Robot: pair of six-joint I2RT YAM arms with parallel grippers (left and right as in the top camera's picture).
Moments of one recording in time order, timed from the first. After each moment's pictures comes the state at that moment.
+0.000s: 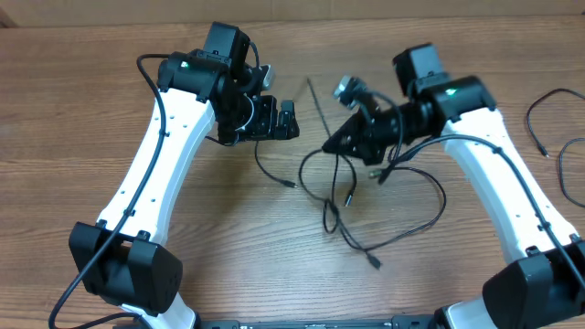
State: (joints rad) left arm -0.30 1.81 1.77 -1.28 0.41 -0.24; right arm 0.26 1.67 1.55 -1.11 -0.93 -0.53
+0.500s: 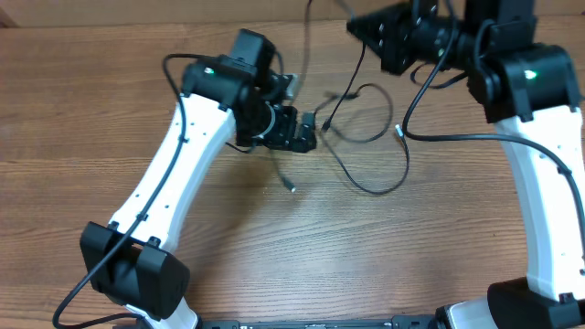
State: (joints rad) left arm -0.41 1.81 1.77 -1.26 0.39 -0.19; right arm 0.20 1.64 2.01 -0.81 -0.69 0.07
